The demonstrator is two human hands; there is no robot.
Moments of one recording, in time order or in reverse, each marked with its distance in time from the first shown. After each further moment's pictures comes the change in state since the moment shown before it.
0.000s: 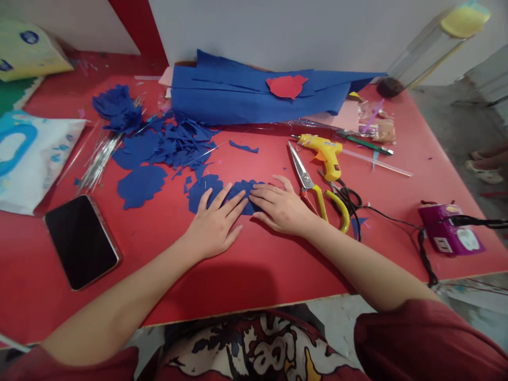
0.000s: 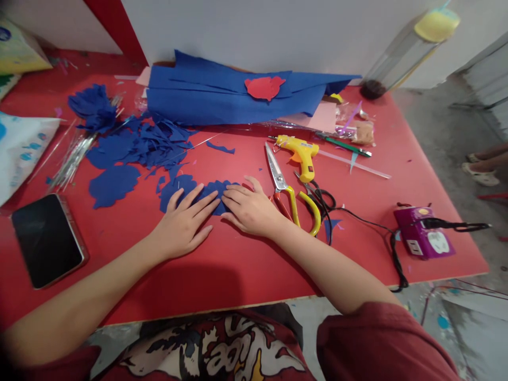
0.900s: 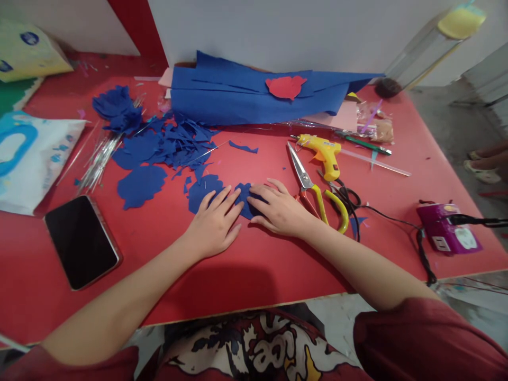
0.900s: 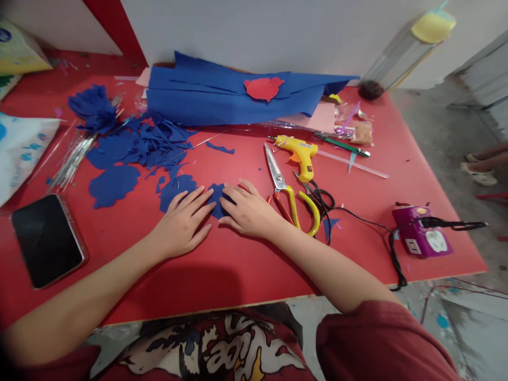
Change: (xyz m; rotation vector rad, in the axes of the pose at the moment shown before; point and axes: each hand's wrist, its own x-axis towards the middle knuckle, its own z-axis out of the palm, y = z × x) left_hand -0.001 -0.003 0.003 0.008 0.040 0.021; right_hand 0.001 -0.002 0.001 -0.078 -0.049 -0.053
